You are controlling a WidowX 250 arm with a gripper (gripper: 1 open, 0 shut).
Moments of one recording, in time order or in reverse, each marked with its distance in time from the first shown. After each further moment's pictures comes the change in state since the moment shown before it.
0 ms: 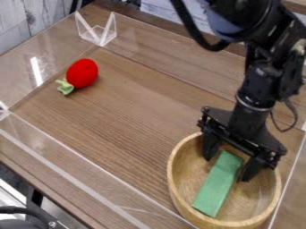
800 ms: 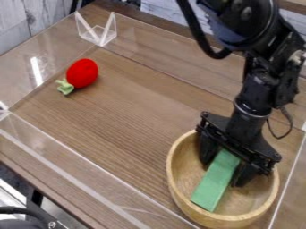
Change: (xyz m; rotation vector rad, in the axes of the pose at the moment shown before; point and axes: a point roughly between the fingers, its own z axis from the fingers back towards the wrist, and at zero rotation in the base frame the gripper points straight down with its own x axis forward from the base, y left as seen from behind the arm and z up) arm 0.006 -0.004 -0.013 0.005 -0.005 -0.042
